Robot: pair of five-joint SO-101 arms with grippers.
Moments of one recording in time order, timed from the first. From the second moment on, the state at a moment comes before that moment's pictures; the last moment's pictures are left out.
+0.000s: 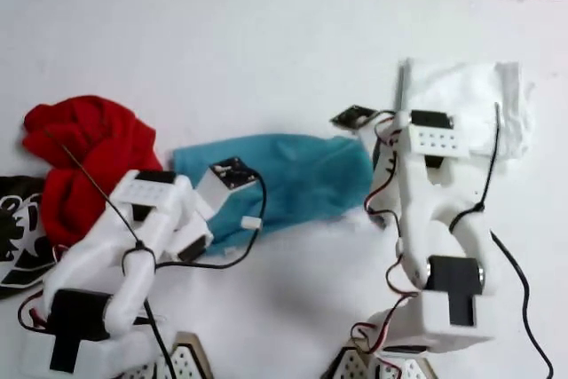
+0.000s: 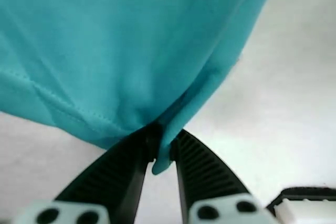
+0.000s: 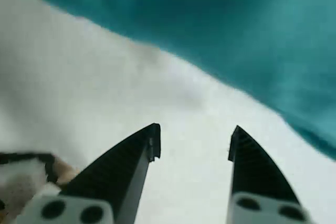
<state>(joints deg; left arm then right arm) -1.3 -8.5 53.6 62.9 -40.0 0.8 3.1 23.1 78.9 44.8</state>
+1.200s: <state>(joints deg) -1.3 -8.5 53.6 62.9 -40.0 0.1 25.5 -7.6 85.5 30.8</state>
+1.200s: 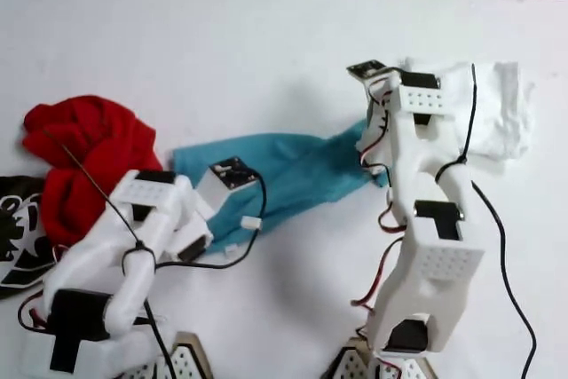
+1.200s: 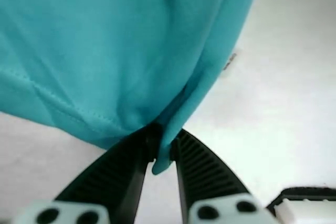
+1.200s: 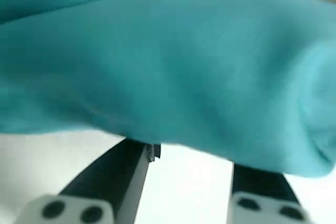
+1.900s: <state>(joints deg) -1.3 -8.5 53.6 62.9 -40.0 -1.2 24.6 2.0 73.8 40.1</state>
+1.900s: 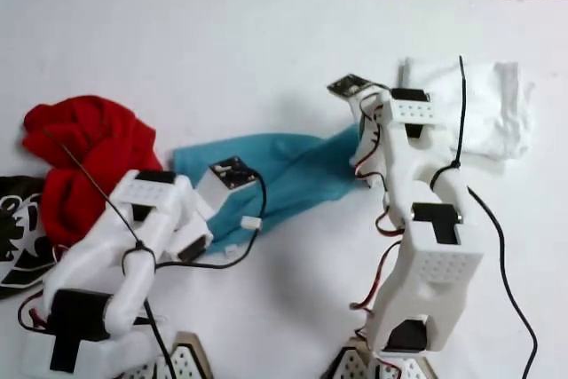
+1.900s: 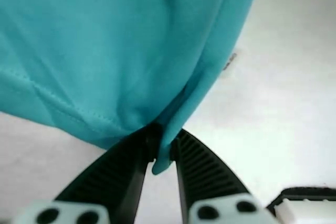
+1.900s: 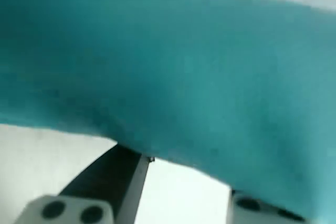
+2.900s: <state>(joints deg) -1.3 -8.5 53.6 62.7 -40.0 10.3 9.0 5.6 91.2 45.8</state>
